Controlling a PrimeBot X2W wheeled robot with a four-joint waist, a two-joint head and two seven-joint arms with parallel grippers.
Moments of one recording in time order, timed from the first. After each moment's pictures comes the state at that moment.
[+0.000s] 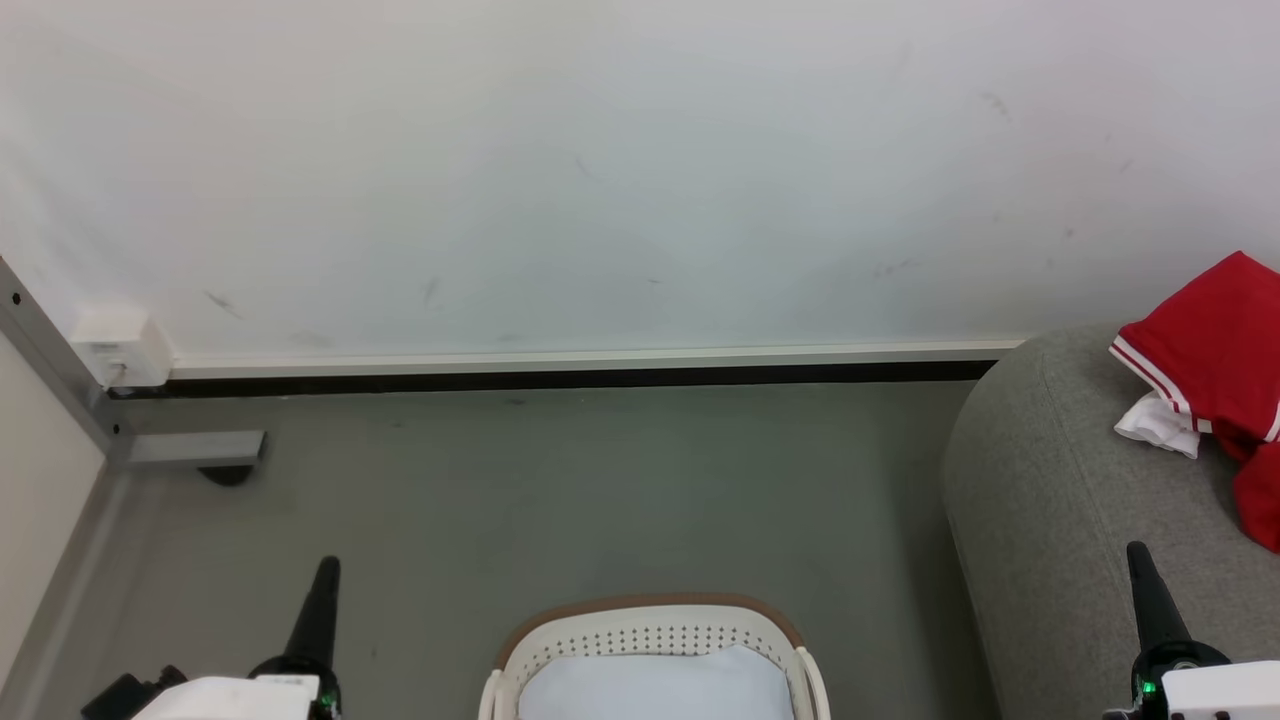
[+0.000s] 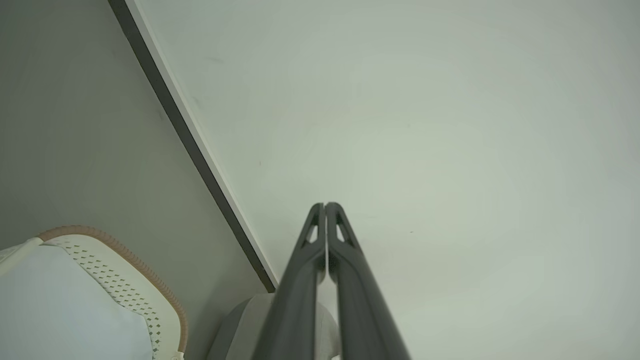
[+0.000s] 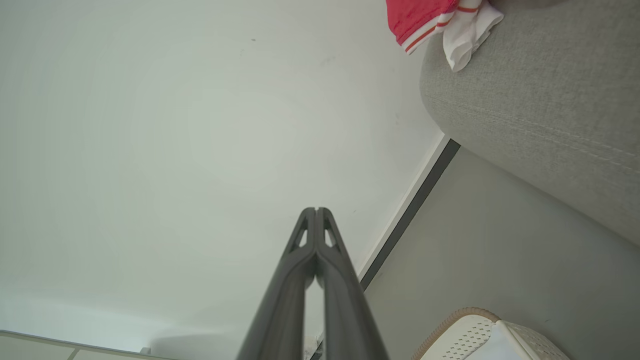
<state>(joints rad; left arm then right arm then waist) -0.10 0.04 0.08 0.28 -1.34 -0.12 0.04 -0.10 -0.07 -0.07 0.27 1.37 0.13 0.04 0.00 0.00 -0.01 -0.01</state>
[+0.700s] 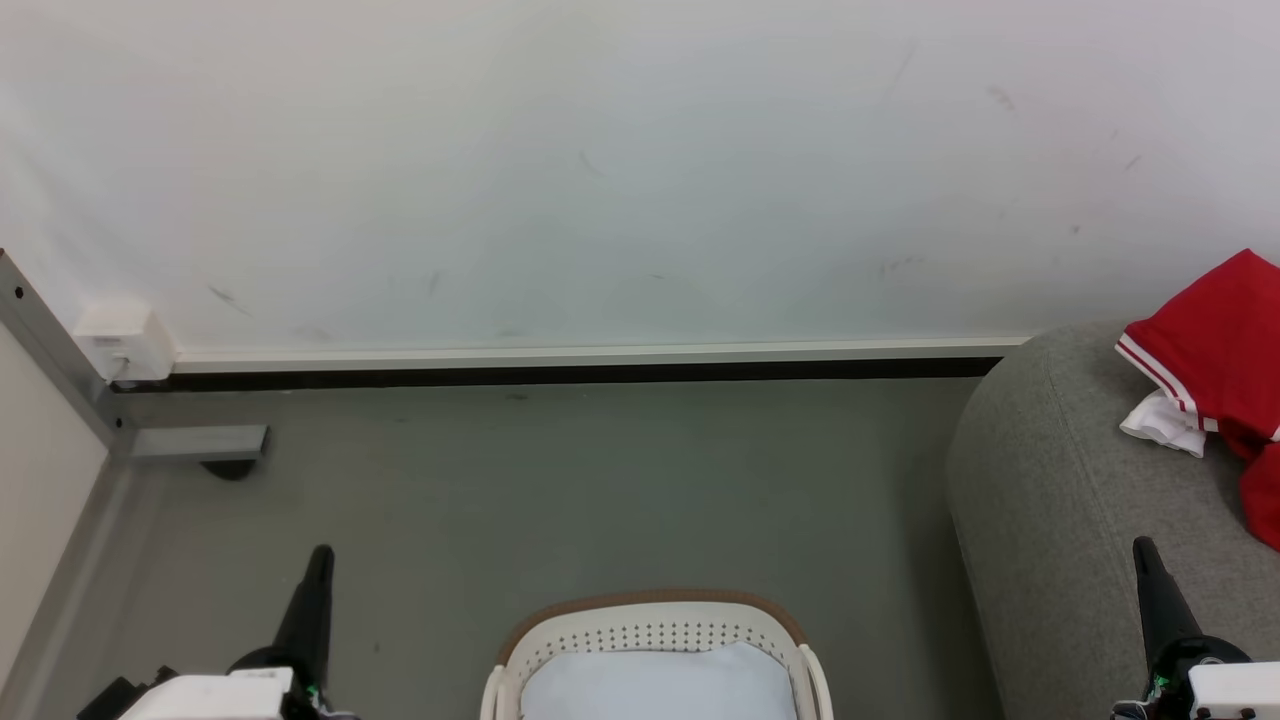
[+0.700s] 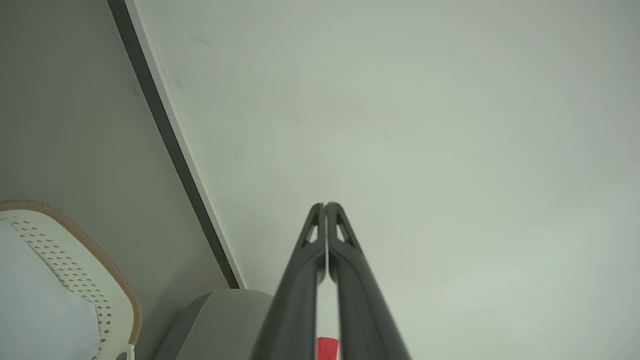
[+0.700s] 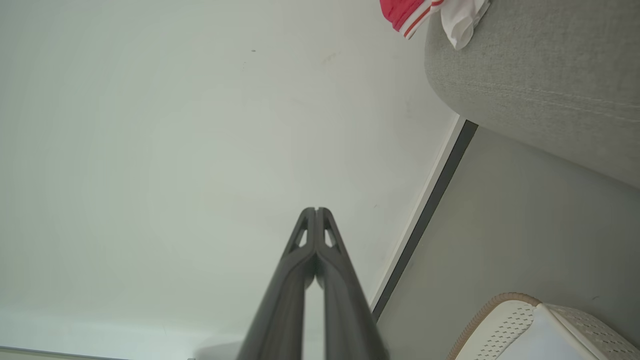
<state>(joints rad) -0.10 0.04 0.10 0.26 -1.50 -0.12 0.08 -0.10 -0.06 -0.09 0.26 1.51 0.13 0.08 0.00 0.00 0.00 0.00</state>
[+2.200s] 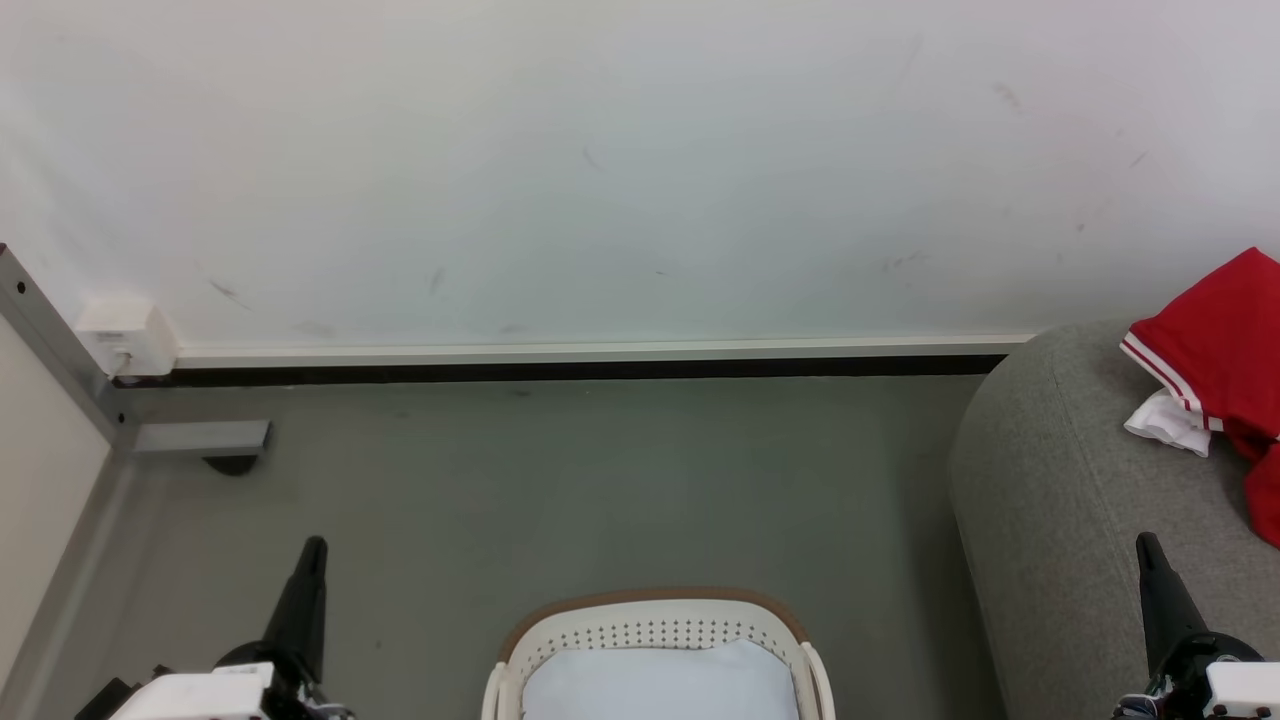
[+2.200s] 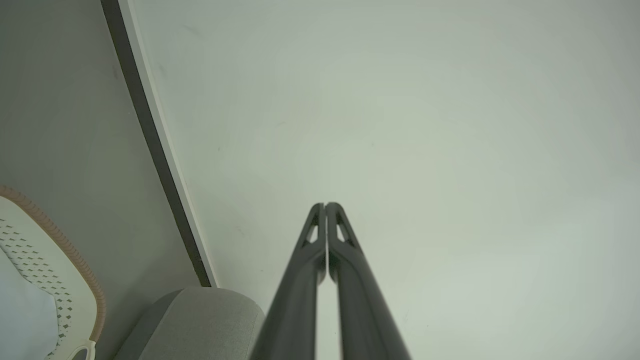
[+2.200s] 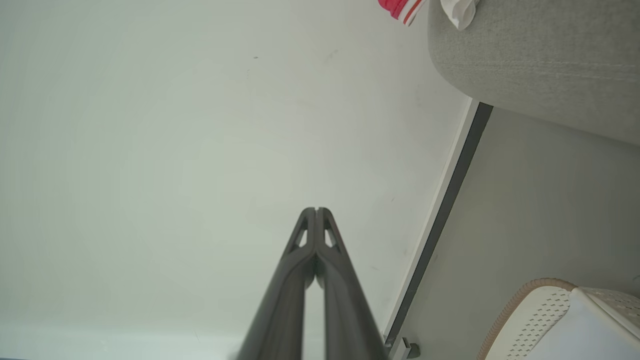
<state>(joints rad) -0.10 0.05 0.11 0.25 -1.61 -0.13 0.11 -0.10 -0.05 -0.11 0.25 1.61 0.13 0.11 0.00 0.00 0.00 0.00</state>
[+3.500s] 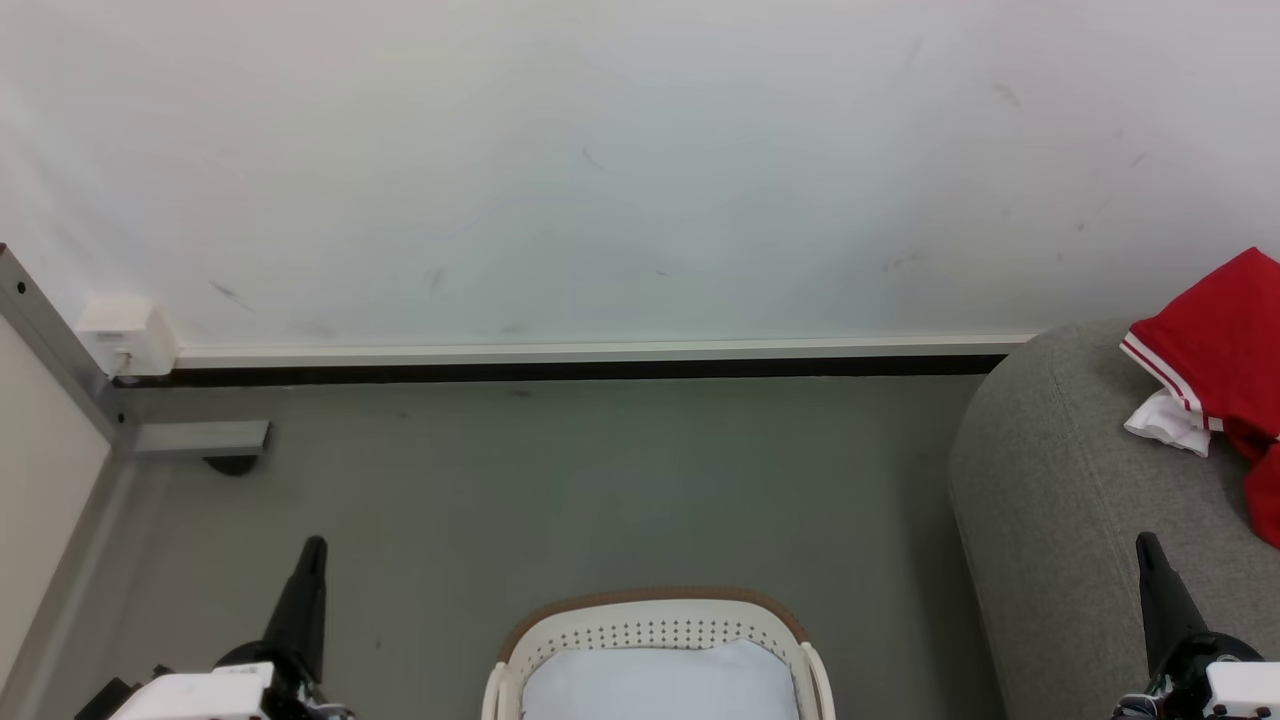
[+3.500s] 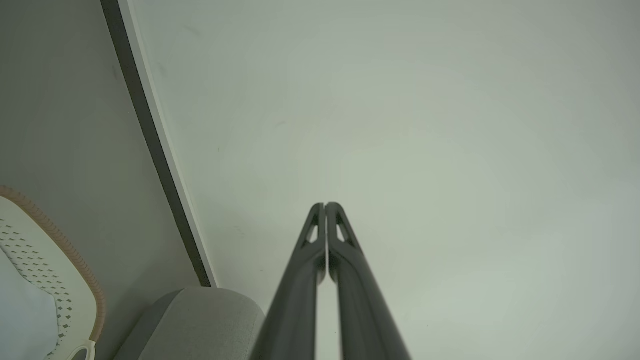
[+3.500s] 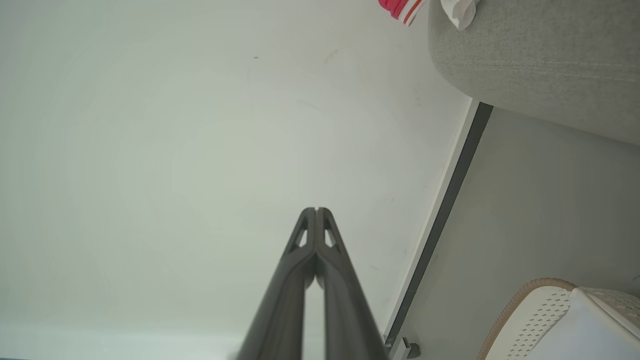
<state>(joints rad) -0.10 0.05 0.11 0.25 -1.61 -0.13 0.11 -0.10 -0.05 -0.11 0.25 1.61 0.13 0.11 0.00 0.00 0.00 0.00</state>
